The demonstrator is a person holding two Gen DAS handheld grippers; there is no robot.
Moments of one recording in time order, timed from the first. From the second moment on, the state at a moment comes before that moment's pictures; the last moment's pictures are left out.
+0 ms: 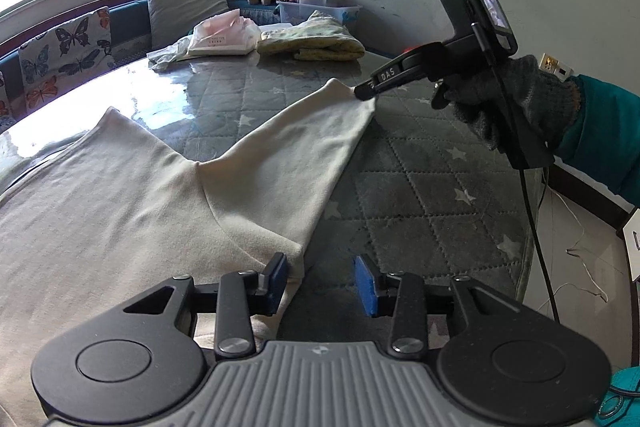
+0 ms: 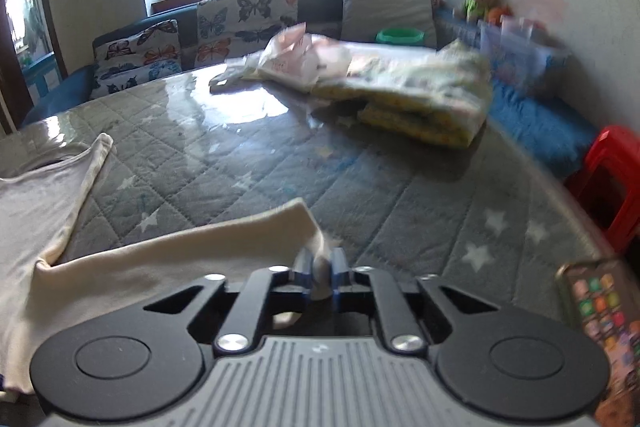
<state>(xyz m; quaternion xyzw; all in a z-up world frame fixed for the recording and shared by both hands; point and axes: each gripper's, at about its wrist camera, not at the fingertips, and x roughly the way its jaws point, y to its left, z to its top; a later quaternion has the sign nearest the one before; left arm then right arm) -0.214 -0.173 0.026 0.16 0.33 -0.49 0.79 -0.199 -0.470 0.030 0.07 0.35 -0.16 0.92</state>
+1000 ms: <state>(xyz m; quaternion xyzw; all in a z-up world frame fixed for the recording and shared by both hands) -0.192 0.024 0.080 0.05 0.29 -0.23 0.93 -0.204 -0.310 0.073 -0.04 0.33 0.07 0.94</state>
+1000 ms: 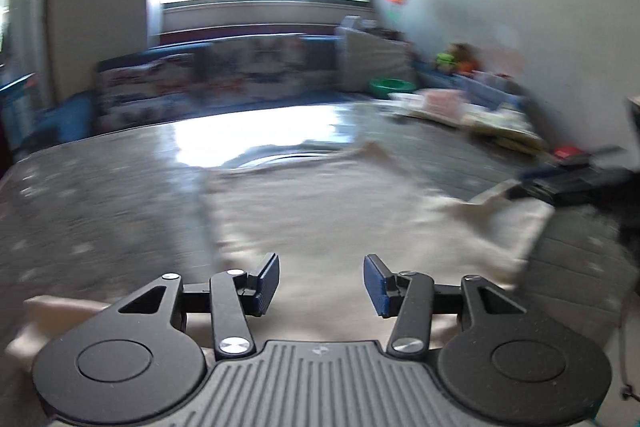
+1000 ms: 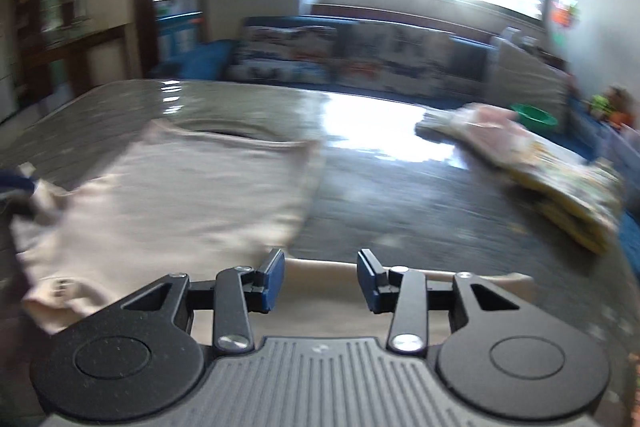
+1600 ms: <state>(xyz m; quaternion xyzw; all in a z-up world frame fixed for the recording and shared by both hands) -0.158 0.181 0.043 0.02 0.34 0.02 0.94 -0.189 -0.212 0.039 -0.09 0.37 0.19 0.90</state>
